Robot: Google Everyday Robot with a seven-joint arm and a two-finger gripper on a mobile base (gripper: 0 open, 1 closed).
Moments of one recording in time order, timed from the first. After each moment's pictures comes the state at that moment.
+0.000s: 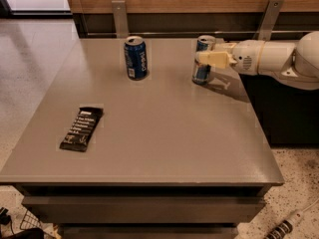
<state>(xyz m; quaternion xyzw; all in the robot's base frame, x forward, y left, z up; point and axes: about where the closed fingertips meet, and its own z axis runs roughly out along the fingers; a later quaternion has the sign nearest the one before) 0.690 -0.153 0.898 -0.32 0.70 0.33 0.54</state>
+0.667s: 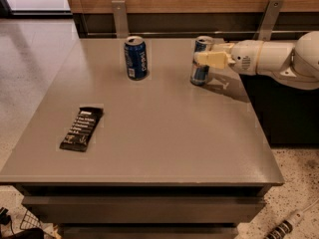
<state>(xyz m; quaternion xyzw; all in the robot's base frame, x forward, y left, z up) 0.691 -0.150 0.897 -0.33 0.70 0.33 0.54</state>
